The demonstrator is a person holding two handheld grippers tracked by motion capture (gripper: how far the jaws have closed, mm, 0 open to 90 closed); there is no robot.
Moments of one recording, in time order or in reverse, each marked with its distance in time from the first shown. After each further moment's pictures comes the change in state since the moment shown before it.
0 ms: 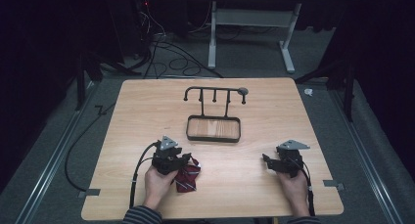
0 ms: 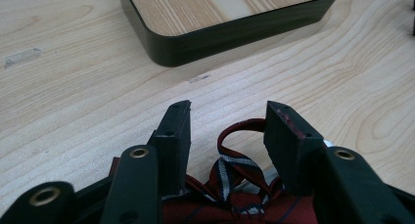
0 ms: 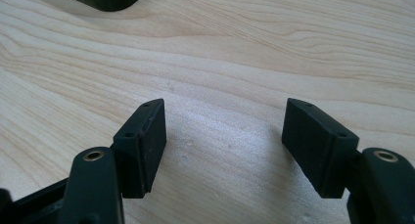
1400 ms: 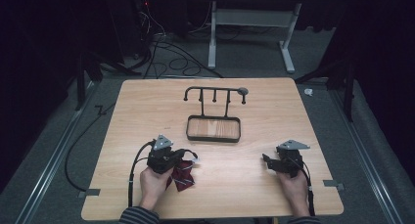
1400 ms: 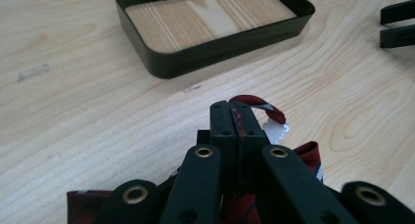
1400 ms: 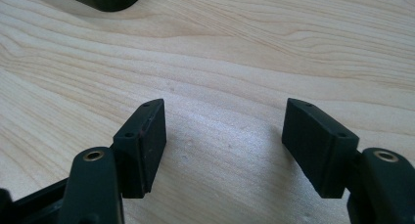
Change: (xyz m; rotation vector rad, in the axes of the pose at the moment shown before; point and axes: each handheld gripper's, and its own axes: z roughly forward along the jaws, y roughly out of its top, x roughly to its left) left arm 0.000 0.007 -0.023 -0.040 -0.041 0.019; right arm 0.000 0.000 0.000 0.000 0.001 0.001
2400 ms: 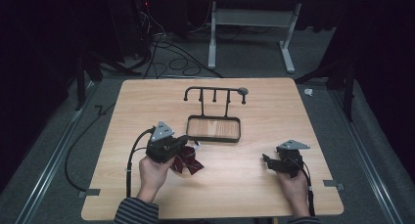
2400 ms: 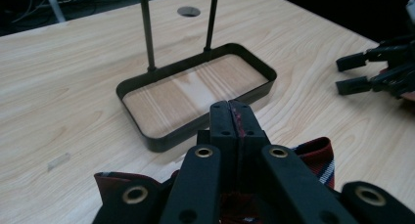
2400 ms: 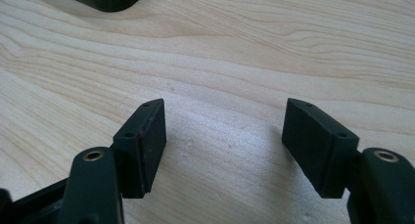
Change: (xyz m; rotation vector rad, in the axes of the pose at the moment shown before) left arm -0.016 0.050 -0.030 -0.111 -0.025 0.106; right arm 0.000 0.000 0.000 0.000 0.002 0.003
